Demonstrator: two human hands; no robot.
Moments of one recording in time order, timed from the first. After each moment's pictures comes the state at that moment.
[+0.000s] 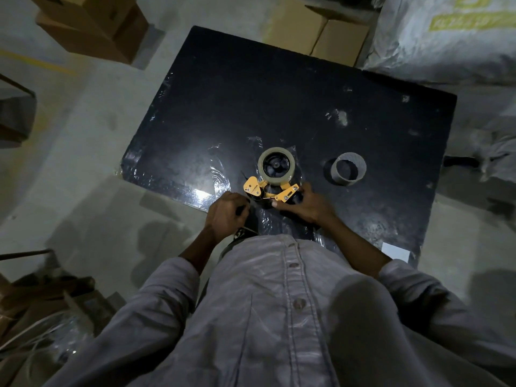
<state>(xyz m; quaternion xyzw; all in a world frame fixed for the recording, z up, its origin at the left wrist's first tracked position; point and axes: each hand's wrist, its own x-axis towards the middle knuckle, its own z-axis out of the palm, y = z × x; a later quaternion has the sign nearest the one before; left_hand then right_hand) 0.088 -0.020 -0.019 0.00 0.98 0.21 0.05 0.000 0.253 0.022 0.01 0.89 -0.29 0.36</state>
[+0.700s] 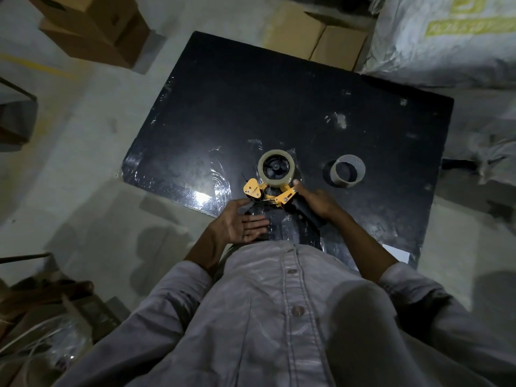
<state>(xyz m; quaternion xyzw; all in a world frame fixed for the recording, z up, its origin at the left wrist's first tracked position) 0.070 0.007 0.011 -0.49 0.34 0.69 0.41 -0.026 0.278 0.005 0.06 0.82 -0.40 0.41</state>
